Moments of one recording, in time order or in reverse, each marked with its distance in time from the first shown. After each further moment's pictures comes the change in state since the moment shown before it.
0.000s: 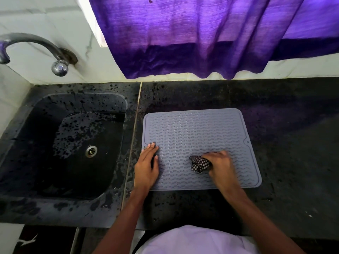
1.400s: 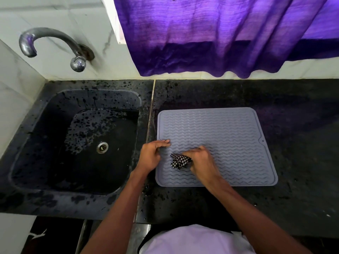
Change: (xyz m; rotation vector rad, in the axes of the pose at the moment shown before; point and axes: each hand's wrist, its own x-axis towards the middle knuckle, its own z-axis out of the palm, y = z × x) left_hand 0.045 -0.024 -0.046 -0.183 -0.220 0.059; right_hand 0.026 -0.093 0.044 -0.016 -0.126 -0.148
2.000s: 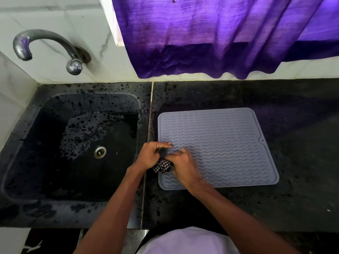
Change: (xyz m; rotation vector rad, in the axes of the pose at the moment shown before) left_hand 0.018 -0.005 -0.019 -0.027 -0.251 -0.054; right_hand 0.019 -0.056 0.025 -0.027 -0.038 -0.058
